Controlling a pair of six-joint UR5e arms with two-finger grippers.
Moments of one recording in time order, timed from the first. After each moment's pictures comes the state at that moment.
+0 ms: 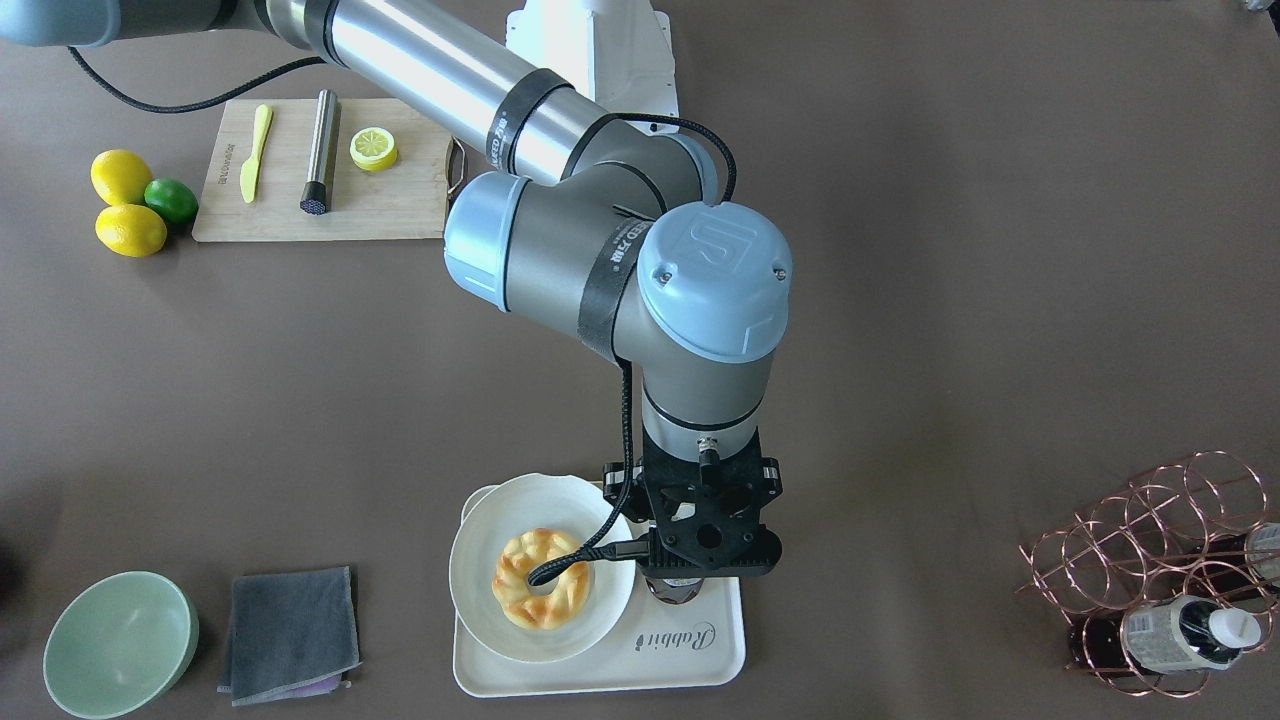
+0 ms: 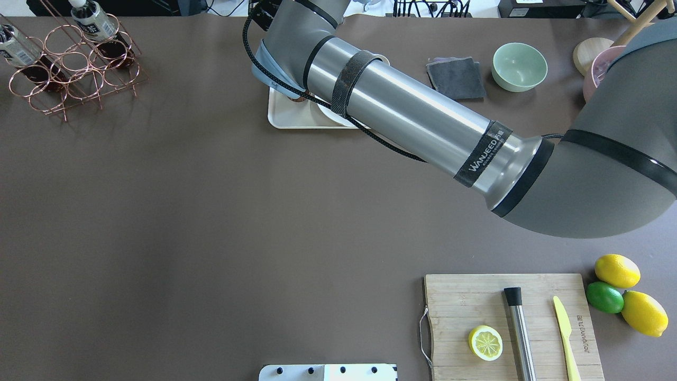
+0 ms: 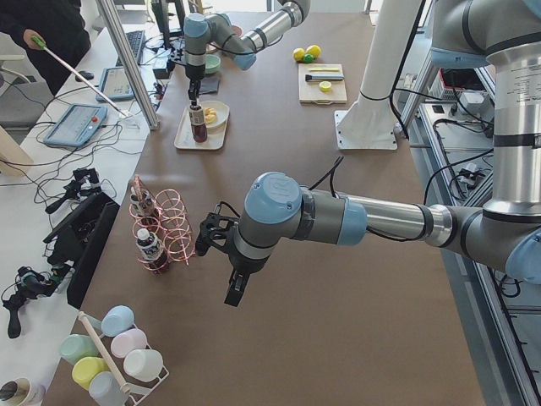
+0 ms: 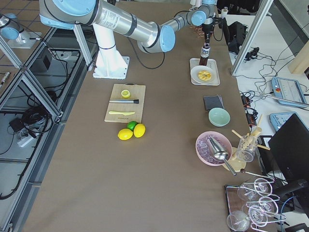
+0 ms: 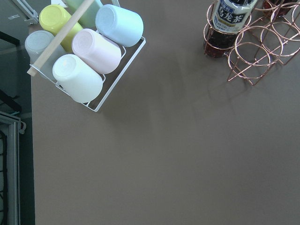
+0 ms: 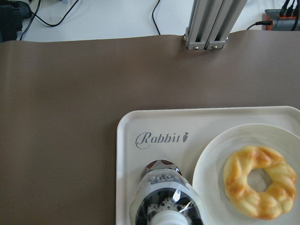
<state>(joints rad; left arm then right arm) -1.83 -1.45 -1.84 -1.59 -2.33 0.25 0.79 -0.13 0.66 -1.33 1.93 1.05</state>
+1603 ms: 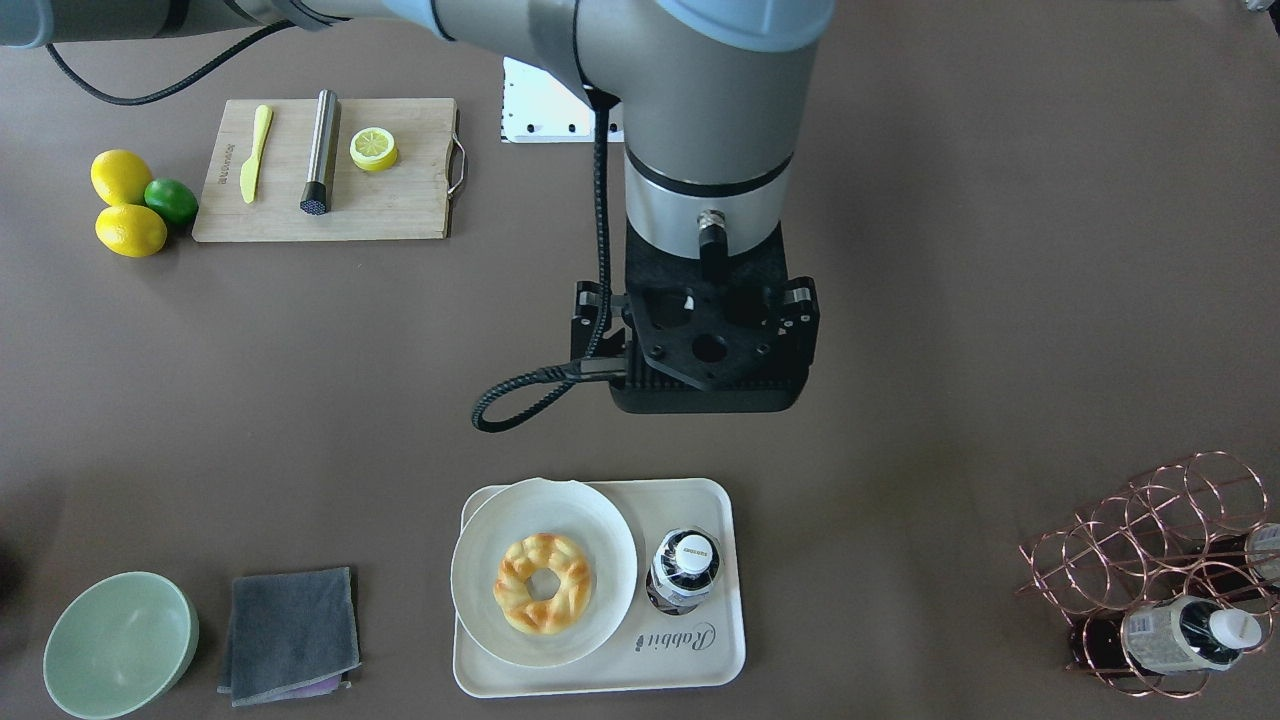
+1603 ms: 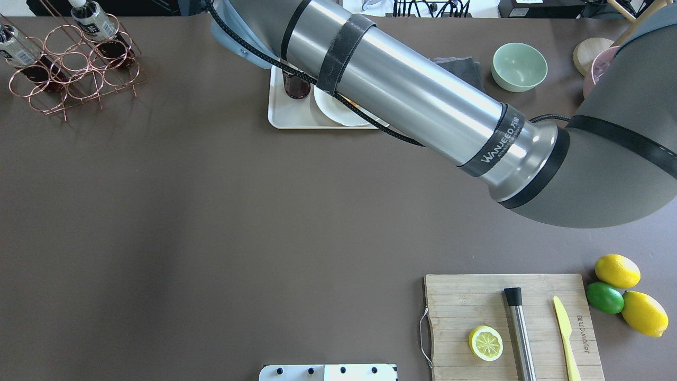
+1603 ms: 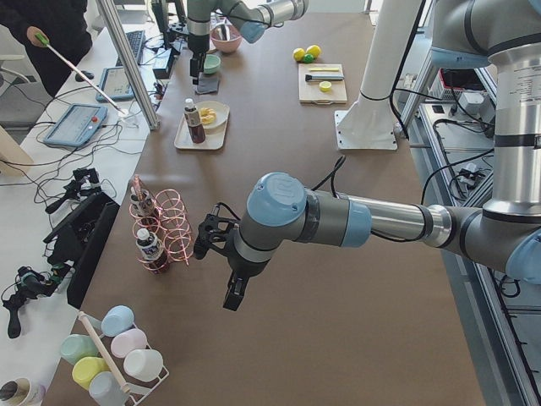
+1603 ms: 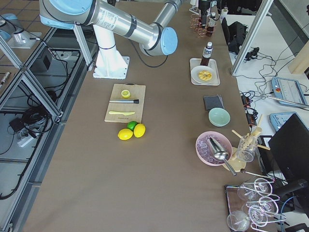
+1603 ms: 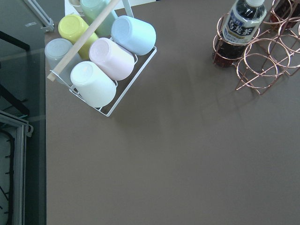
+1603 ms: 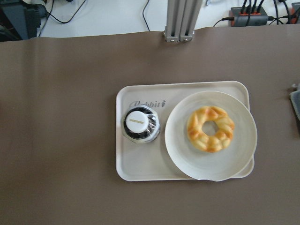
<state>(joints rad) -1.90 -1.46 -1.84 -1.59 -2.33 0.26 0.86 -0.19 1.13 -1.80 2.03 1.00</state>
